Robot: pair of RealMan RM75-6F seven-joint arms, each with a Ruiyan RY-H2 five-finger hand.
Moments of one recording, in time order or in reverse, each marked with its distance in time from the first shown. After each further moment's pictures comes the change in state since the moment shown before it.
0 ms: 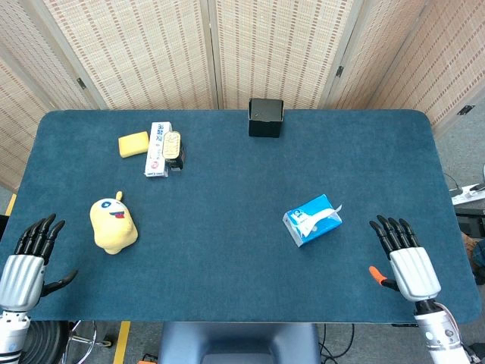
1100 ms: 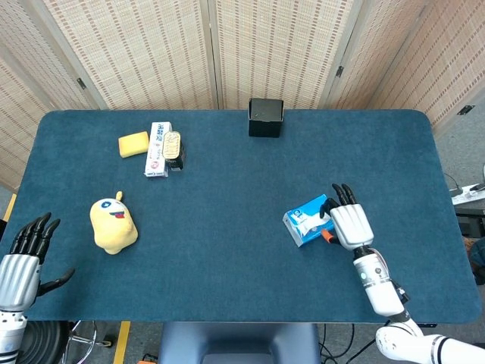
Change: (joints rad) left arm 0.004 0.007 -0.007 0.001 -0.006 0.012 -0.027; right arm 0.316 -0.254 0.174 0.123 0.298 -0.281 -0.236
